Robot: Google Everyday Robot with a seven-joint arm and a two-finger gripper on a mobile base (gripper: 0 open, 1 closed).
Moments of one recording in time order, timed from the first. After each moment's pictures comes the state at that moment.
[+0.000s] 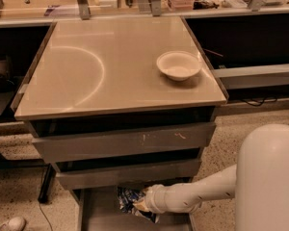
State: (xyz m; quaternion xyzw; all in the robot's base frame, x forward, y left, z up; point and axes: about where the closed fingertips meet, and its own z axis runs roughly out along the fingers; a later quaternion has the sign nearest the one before) arm 0.469 0.015 0.355 -0.46 0.82 0.18 0.29
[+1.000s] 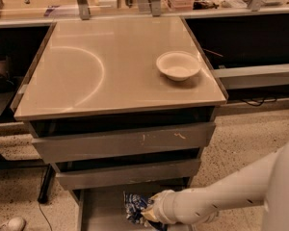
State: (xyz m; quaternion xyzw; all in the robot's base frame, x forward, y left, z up) arm 0.411 -0.018 0.430 -0.45 0.84 0.15 0.25
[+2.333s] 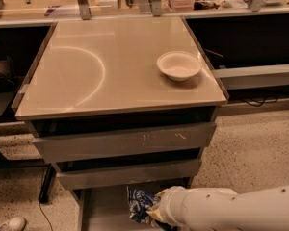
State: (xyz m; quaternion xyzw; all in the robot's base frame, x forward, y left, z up) arm 0.378 -0.040 0.540 -0.46 0.84 0.10 0.26
